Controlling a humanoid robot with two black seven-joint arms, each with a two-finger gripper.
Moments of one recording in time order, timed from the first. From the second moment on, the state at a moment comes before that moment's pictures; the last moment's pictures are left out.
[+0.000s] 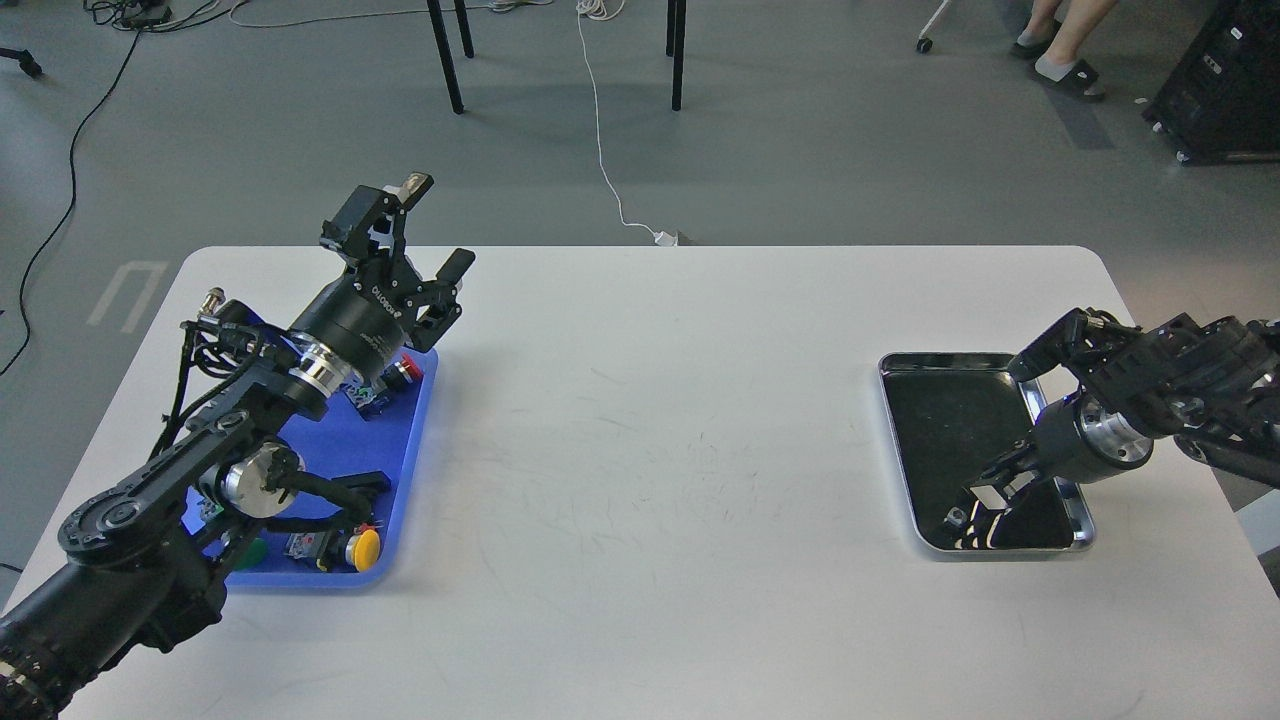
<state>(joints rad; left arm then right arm) -0.45 0.32 -0.95 -1.08 0.61 -0.27 -0.38 1.26 -0.60 -0.62 0.92 -1.55 0.35 0.49</state>
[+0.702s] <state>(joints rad) -0.45 0.33 -0.95 -1.08 0.61 -0.27 -0.38 1.38 -0.61 -0.61 1.00 -1.52 0.35 0.49</state>
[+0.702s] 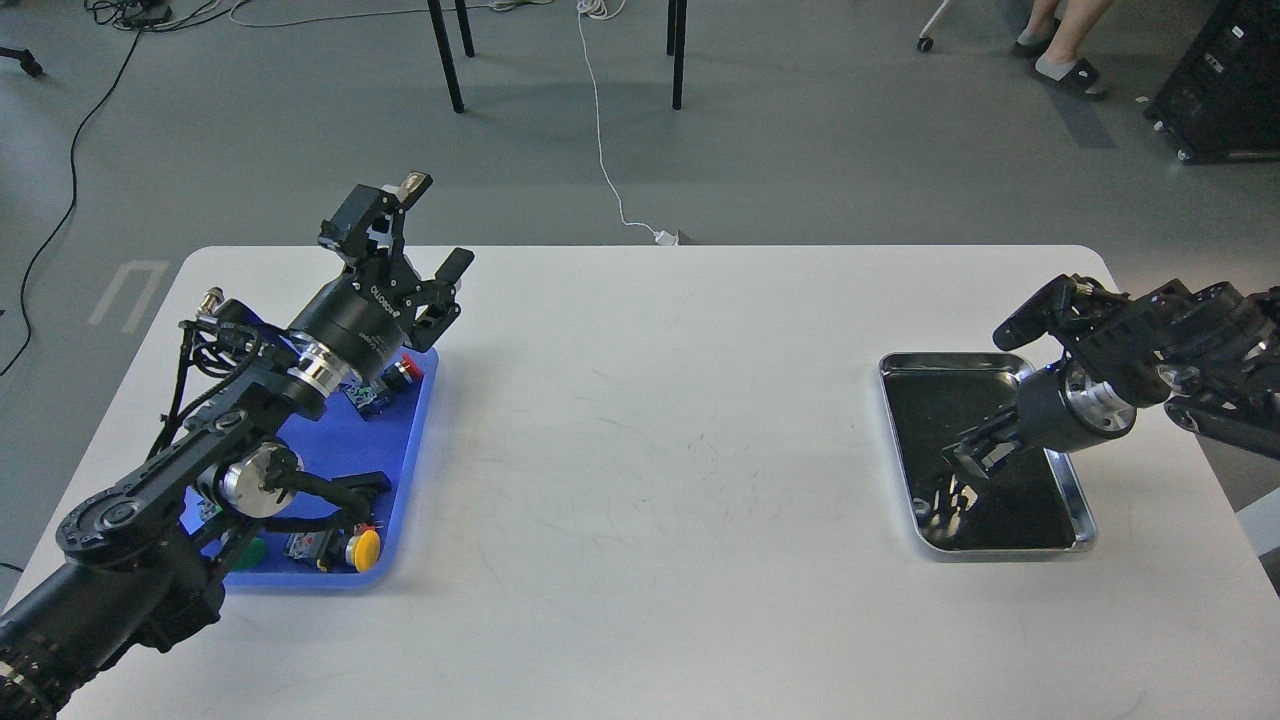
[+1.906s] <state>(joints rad) -0.40 0.40 -0.99 -1.10 0.60 -0.31 -0.39 1.39 0.00 -0.82 0.84 -1.13 0.07 0.49</state>
